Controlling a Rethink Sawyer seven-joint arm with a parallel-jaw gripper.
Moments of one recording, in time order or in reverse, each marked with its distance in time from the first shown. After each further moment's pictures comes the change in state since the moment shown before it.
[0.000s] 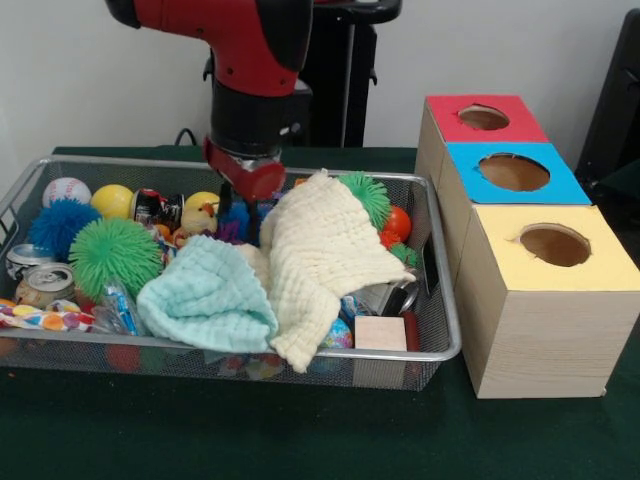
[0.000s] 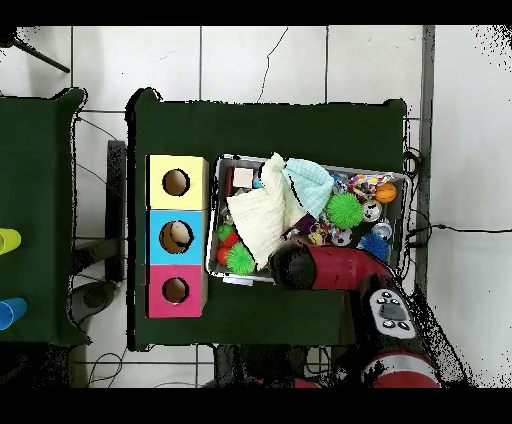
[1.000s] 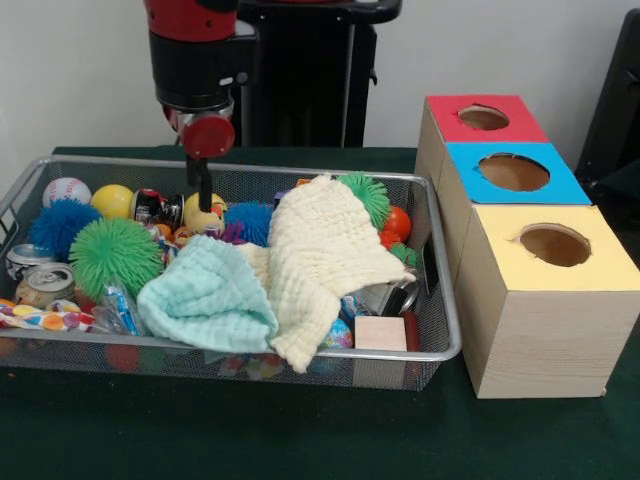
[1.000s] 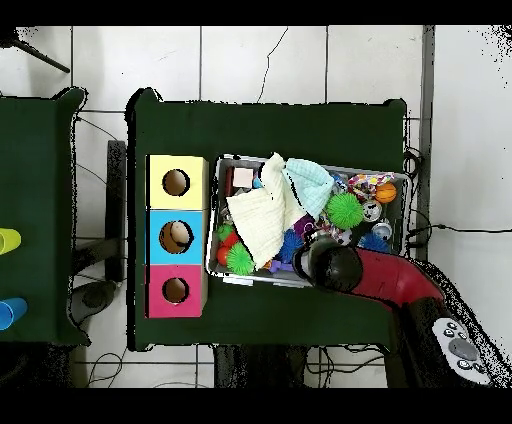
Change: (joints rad) arm -0.205 -0.133 0.147 0.074 0.046 0.147 0.000
